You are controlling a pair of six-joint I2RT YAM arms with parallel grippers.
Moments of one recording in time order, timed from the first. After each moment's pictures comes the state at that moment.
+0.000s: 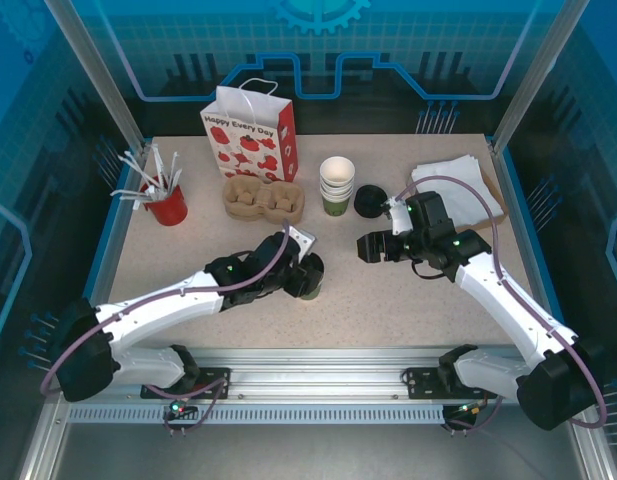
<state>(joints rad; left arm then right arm) -0.86 1.27 0.86 -0.39 -0.13 -0.29 0.40 1.14 0.95 -0.67 -0.30 0.28</state>
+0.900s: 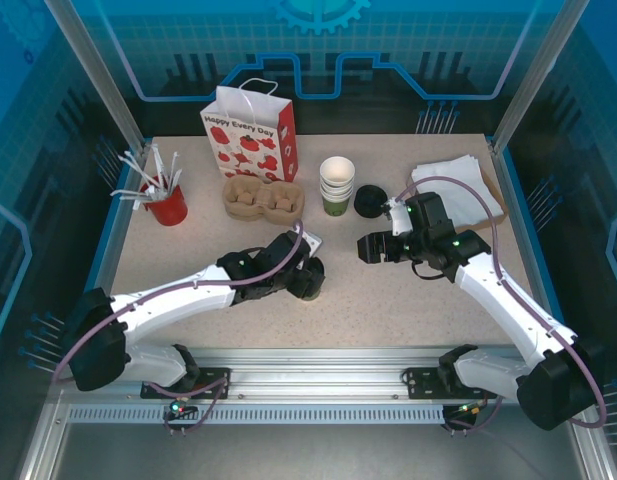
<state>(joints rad) -0.88 1.35 0.92 -0.47 -0.16 -0.26 0.40 1.14 0.95 -0.67 -0.30 0.28</state>
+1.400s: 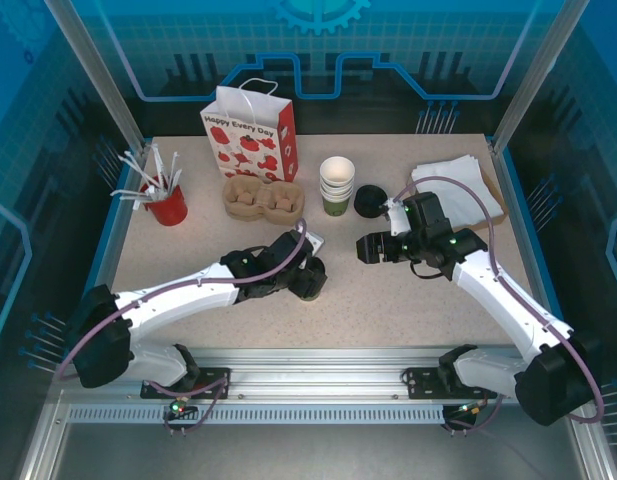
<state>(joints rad) -0.88 1.37 0.94 -0.48 -0.16 -0.27 0.40 1.17 0.95 -0.67 -0.30 0.28</state>
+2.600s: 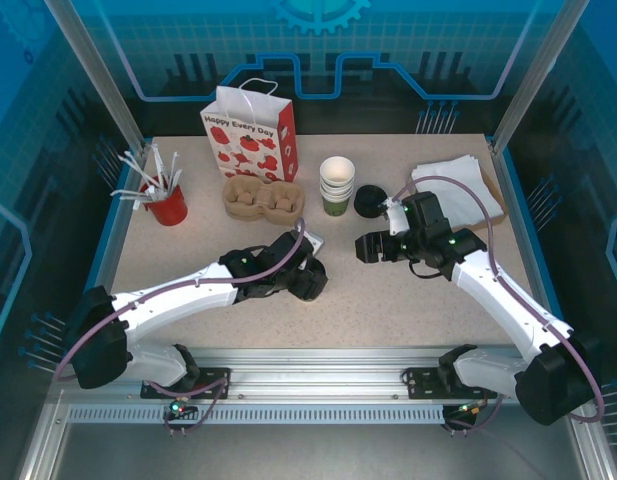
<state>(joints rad) -0.89 1.36 0.96 -0.53 -0.14 -0.30 0.41 1.17 0.95 -0.65 -0.29 0.28</state>
